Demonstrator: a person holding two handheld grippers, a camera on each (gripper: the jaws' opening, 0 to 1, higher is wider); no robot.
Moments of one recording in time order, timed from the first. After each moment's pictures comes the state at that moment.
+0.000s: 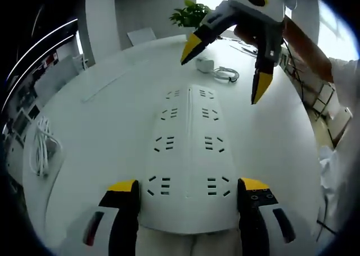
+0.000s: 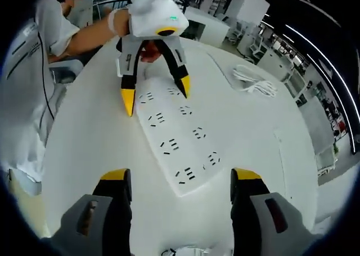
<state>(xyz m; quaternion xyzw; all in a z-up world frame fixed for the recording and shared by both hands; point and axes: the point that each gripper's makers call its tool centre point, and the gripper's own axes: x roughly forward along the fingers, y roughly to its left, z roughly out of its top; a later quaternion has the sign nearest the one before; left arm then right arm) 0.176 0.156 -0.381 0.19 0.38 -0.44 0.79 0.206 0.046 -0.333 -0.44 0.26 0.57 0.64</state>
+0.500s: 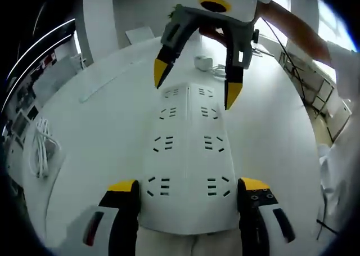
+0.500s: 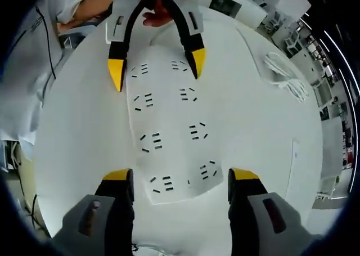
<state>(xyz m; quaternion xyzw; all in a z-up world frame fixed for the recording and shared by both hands) 0.173 0.156 -0.382 0.20 0.39 -0.44 0.79 0.235 0.062 -0.364 -0.53 0.31 0.59 0.53</state>
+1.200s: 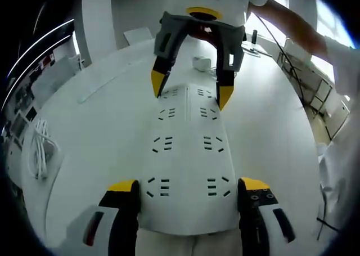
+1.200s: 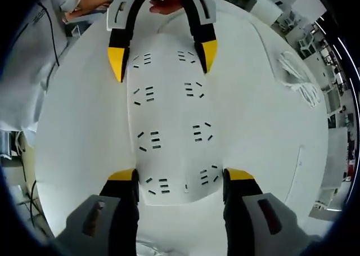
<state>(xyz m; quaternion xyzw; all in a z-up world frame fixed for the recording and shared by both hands) 0.172 0.156 -0.383 0.20 0.38 -0.45 0.78 0.234 0.061 -0.373 -0.55 0.32 0.59 0.49</state>
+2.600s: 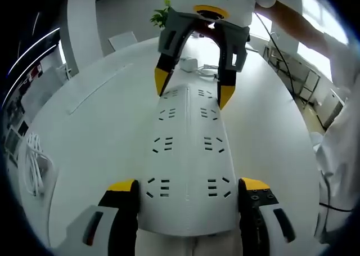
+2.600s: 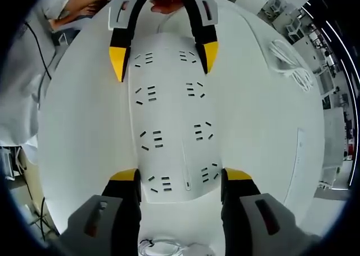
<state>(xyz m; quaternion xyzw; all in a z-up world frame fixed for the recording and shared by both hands) 0.171 0.151 -0.383 0.22 0.37 -0.50 0.75 0.215 0.048 -0.370 -0.54 0.35 0.55 0.53</state>
